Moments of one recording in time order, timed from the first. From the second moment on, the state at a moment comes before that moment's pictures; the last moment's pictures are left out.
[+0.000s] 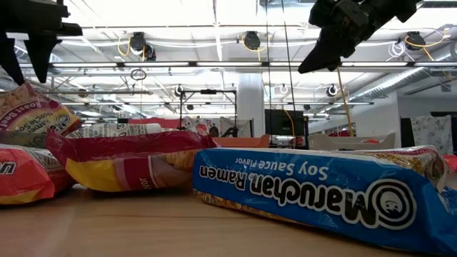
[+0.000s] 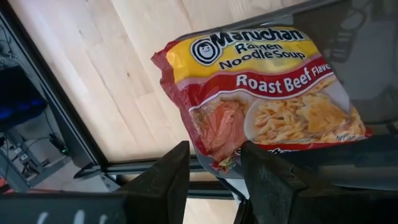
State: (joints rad) left arm -0.49 1.13 0.95 -1.57 -0.36 -0.16; right arm -0.18 1.00 0.73 -0.34 -0.03 0.04
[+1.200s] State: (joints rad) left arm -0.26 1.13 0.92 -1.48 -0.29 -0.36; right arm -0.18 1.00 0.73 -0.33 -0.03 0.00
